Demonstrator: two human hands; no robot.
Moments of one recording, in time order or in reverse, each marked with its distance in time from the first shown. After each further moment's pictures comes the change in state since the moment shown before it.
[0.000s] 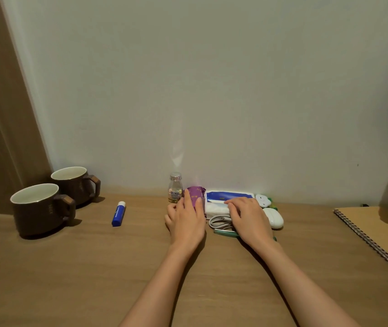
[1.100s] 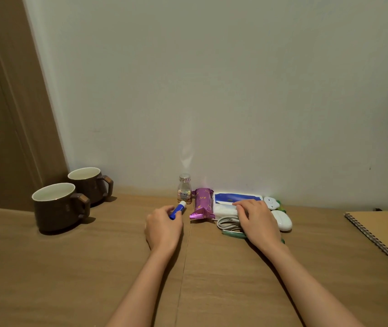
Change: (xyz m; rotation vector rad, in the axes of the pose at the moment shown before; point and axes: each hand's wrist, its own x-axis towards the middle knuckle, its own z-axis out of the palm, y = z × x) left_hand 0.003 -0.048 -0.041 -0.142 0.161 -0.181; right_hand -0.001 -0.001 -0.002 0.013 -0.015 0.024
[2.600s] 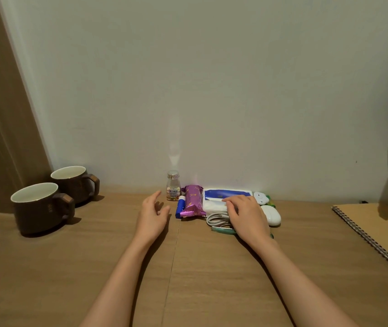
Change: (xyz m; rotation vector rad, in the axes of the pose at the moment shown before) left_hand 0.027 -0.012 0.002 -0.195 -0.263 0.165; right_hand -0.001 0.000 -0.001 0.017 -0.006 0.011
